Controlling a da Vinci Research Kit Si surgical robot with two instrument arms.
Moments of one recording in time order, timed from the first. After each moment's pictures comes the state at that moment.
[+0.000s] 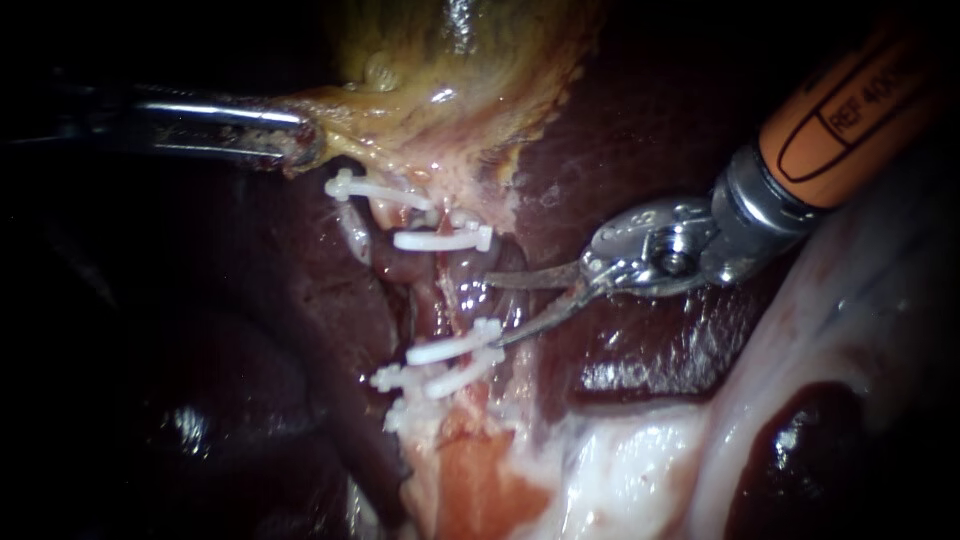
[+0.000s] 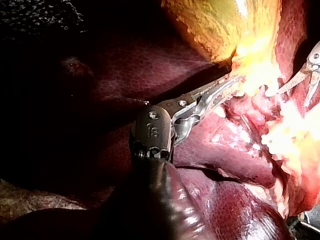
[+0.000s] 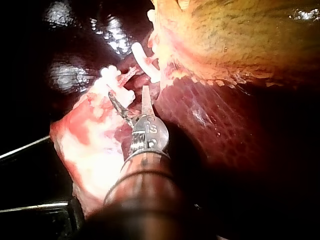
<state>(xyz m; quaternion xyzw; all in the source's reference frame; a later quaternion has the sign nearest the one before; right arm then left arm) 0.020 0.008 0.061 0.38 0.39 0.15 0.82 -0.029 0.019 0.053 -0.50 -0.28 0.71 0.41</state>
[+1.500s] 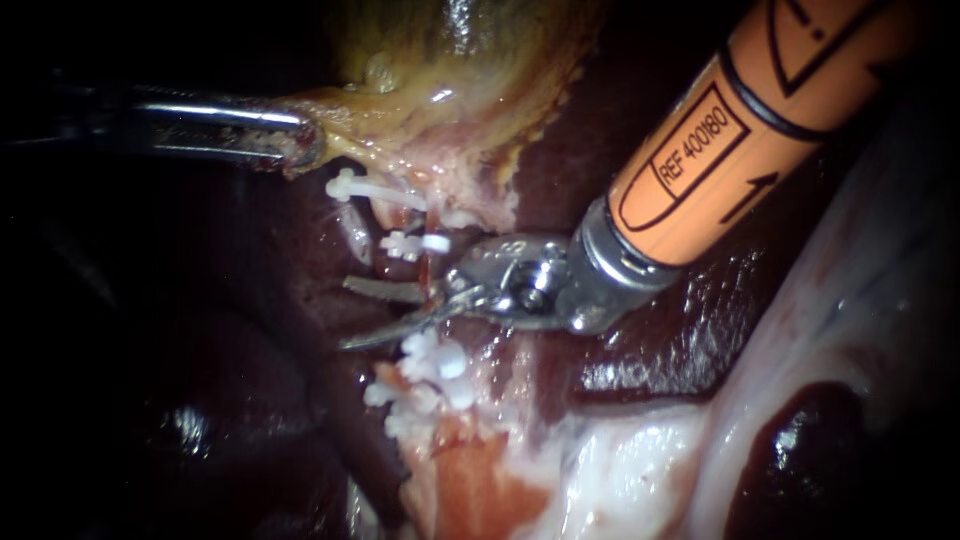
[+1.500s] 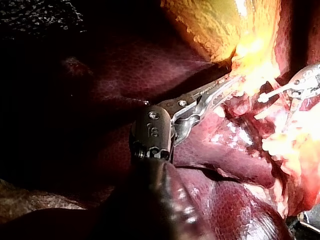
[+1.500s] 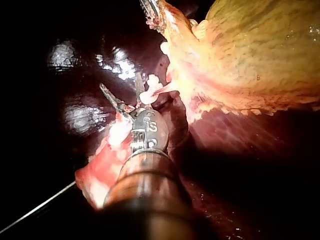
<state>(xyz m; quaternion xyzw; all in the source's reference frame) 0.030 0.005 0.060 0.43 0.46 0.21 0.74 -0.029 0.019 0.053 -0.50 -0.28 0.71 0.41</state>
